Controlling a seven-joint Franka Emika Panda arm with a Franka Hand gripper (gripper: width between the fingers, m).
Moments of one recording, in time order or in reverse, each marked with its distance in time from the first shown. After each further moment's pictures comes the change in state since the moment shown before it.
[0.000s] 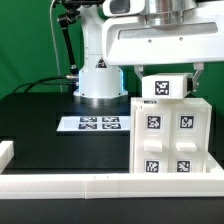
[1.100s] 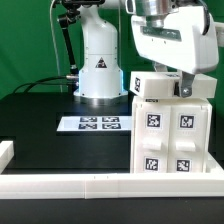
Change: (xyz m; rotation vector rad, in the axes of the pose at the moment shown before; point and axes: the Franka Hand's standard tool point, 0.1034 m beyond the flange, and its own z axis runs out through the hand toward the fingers) arm -0.001 -0.006 0.001 0.042 -0.030 0.923
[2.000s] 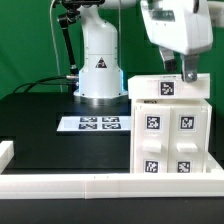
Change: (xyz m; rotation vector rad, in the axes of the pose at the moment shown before) arm -0.011 -0.004 -0.034 0.052 -0.037 0.121
